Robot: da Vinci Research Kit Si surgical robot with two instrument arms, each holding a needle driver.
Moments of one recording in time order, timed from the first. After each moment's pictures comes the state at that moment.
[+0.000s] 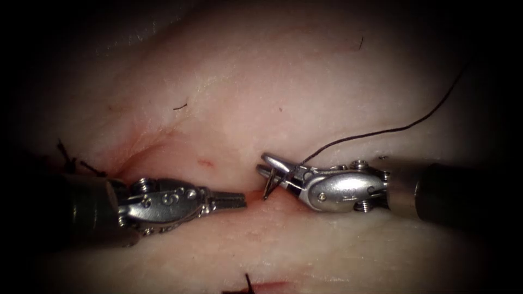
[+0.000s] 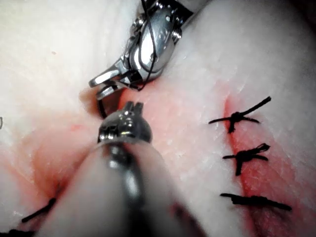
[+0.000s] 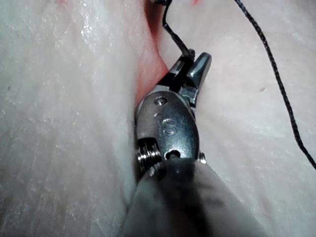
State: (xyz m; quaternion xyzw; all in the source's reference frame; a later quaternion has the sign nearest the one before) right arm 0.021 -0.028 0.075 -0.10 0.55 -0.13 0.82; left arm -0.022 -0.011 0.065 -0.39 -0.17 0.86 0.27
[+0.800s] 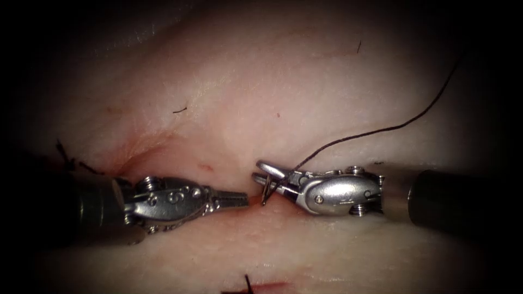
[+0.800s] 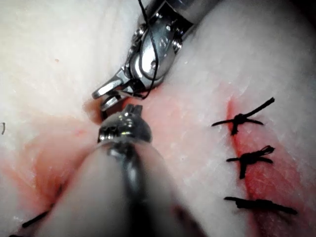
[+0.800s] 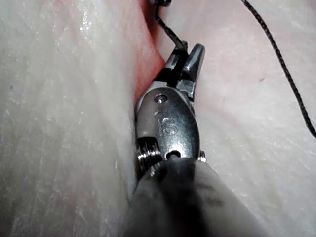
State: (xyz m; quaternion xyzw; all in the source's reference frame) right arm 0.021 -0.029 0.075 -0.08 0.56 -0.12 0.82; left arm -0.022 -0.011 0.066 -0.39 -0.17 0.87 0.26
